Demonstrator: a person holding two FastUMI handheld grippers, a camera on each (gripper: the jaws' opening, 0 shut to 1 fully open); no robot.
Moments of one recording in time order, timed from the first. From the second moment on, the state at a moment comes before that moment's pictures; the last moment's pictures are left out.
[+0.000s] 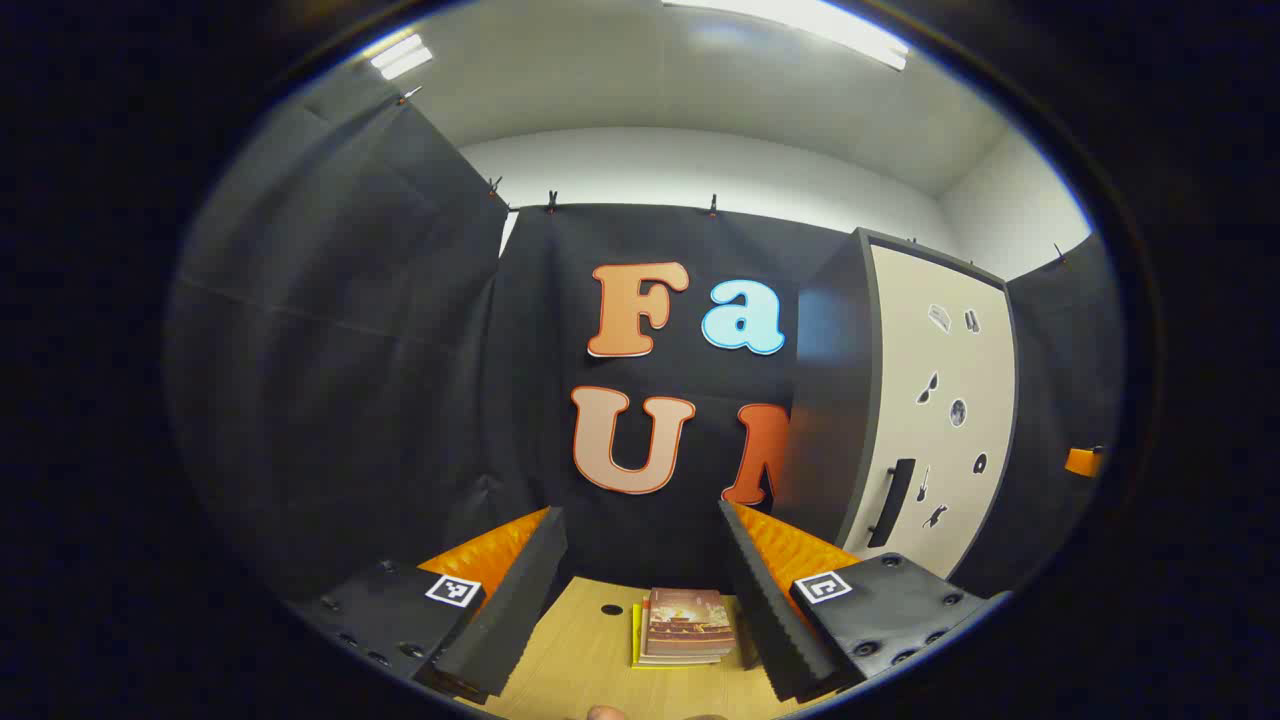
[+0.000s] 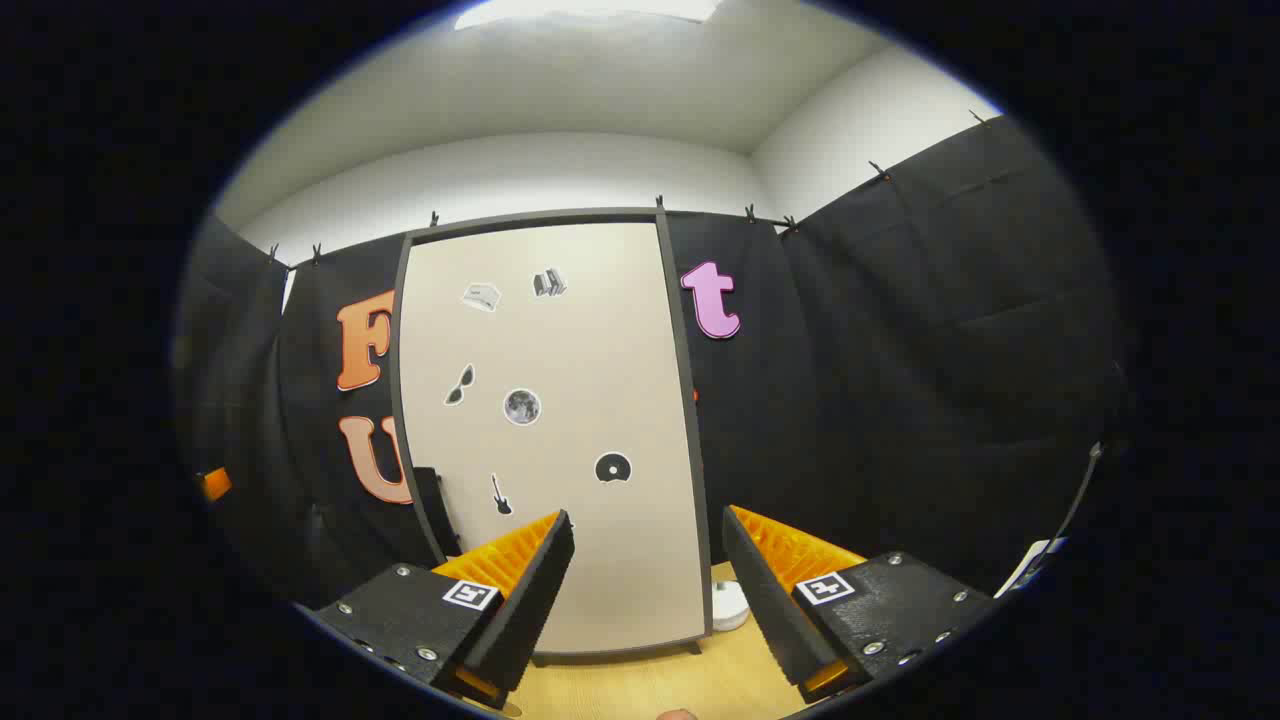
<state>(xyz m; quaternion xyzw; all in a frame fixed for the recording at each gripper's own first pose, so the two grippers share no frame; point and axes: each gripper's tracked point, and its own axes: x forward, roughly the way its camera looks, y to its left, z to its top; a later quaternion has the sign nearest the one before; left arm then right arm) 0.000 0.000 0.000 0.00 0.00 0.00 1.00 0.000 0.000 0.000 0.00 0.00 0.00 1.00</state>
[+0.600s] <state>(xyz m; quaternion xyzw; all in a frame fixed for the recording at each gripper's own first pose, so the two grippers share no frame) -0.007 0.001 0.023 0.06 -0.01 0.02 1.00 -0.001 -0.020 0.008 -0.06 0.01 -0.02 1.00</state>
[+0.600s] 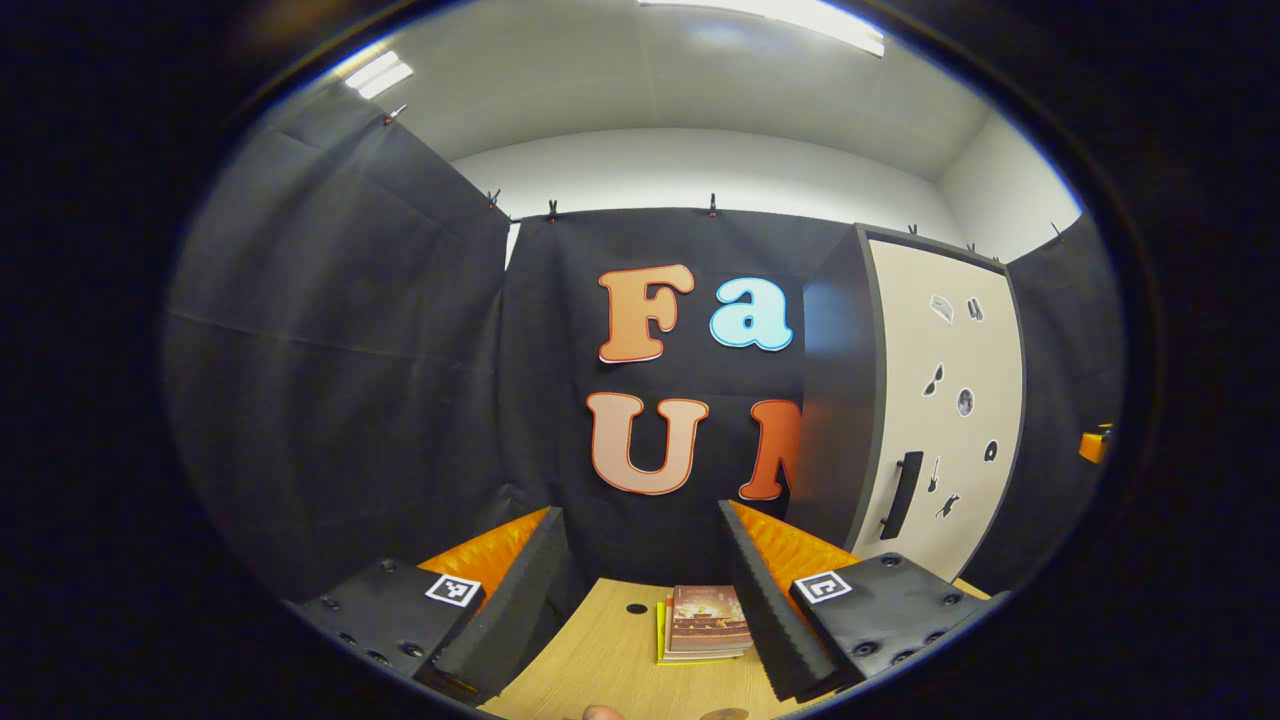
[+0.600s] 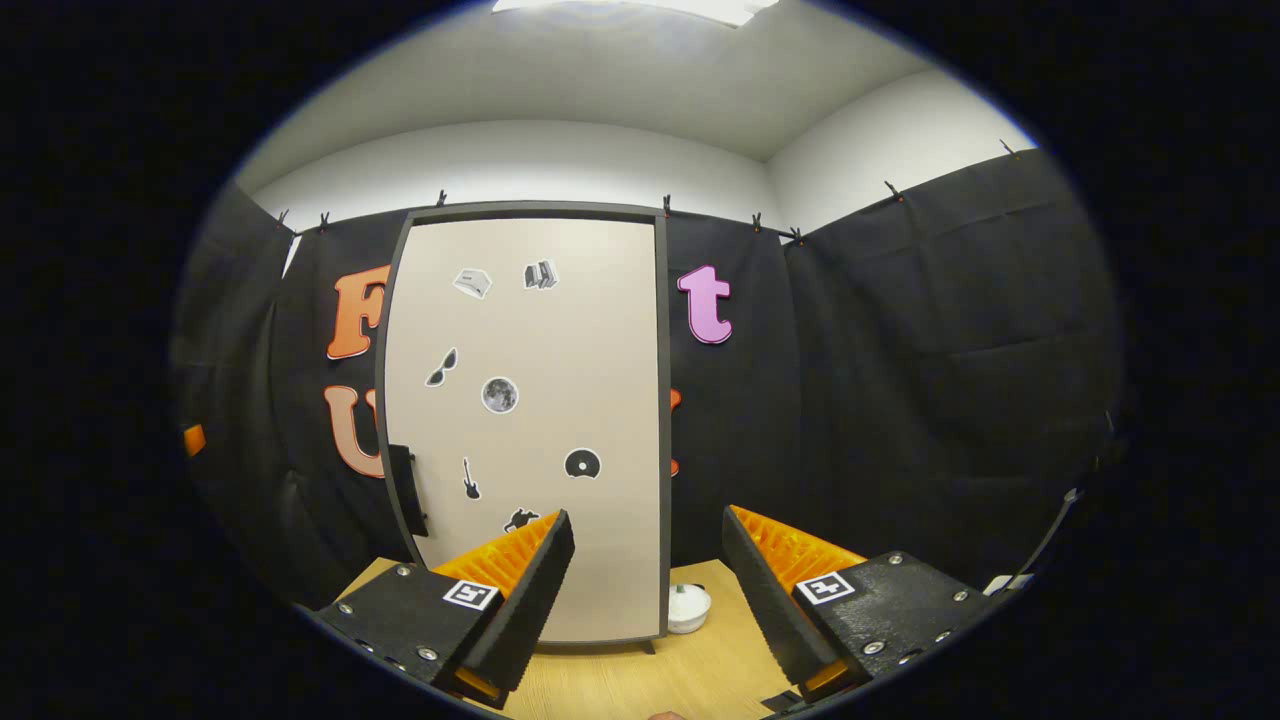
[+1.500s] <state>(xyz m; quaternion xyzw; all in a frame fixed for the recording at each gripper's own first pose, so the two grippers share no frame) 0.002 0.061 0.037 0.08 -0.02 0.03 1.00 0.010 0.080 0.002 -0.09 -0.01 0.01 1.00</state>
